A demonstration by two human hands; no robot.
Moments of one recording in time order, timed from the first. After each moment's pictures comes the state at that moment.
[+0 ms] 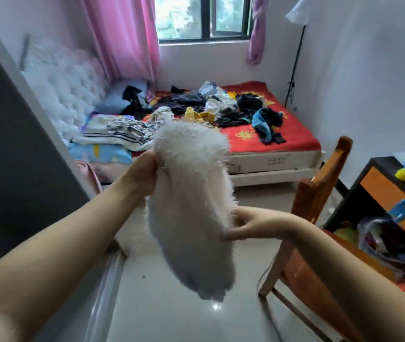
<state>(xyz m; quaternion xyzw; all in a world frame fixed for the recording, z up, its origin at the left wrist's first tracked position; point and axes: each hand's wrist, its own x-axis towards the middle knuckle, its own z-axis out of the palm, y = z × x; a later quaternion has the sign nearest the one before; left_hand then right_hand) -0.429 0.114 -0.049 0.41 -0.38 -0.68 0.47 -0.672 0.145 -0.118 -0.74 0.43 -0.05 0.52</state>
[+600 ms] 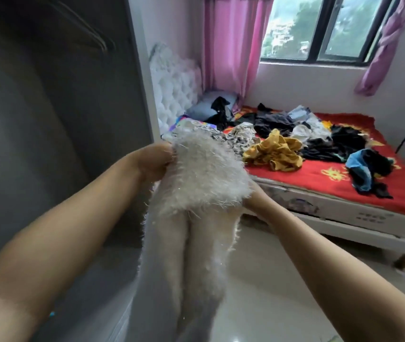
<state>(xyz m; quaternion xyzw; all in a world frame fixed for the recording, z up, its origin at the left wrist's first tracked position) -0.257 0.124 -0.004 0.55 -0.47 -0.50 0.47 -0.452 0.015 -0.112 -0.77 0.39 -0.23 0.45</state>
